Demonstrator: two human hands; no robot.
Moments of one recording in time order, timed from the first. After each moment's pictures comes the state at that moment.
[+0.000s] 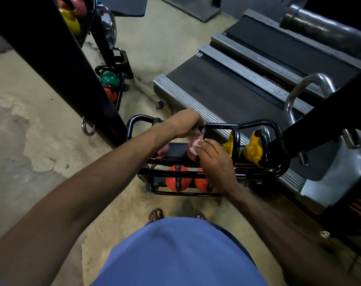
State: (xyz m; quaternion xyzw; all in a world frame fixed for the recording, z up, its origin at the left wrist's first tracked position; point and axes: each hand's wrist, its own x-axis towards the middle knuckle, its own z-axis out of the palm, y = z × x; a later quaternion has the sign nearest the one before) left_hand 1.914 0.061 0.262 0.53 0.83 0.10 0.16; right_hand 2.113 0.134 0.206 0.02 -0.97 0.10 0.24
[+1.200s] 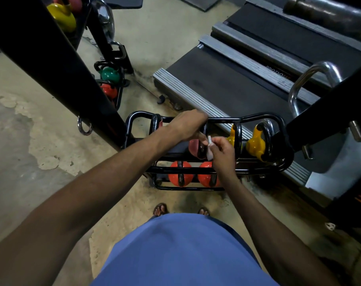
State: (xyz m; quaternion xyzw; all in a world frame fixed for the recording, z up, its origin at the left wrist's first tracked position) left_hand 1.942 0.065 0.275 0.52 0.84 0.05 0.16; right_hand 2.104 0.133 0.199 -0.34 -0.68 0.63 0.17
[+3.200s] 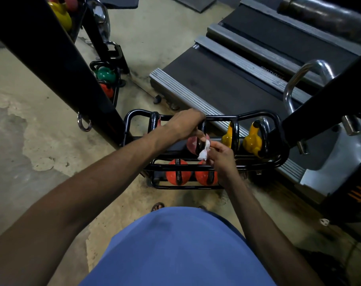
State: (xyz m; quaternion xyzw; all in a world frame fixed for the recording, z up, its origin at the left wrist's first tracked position) left_hand 1.941 0.063 0.263 0.51 0.85 -0.03 0.16; right_hand 2.119 0.126 0.215 -0.38 -0.53 0.75 0.08
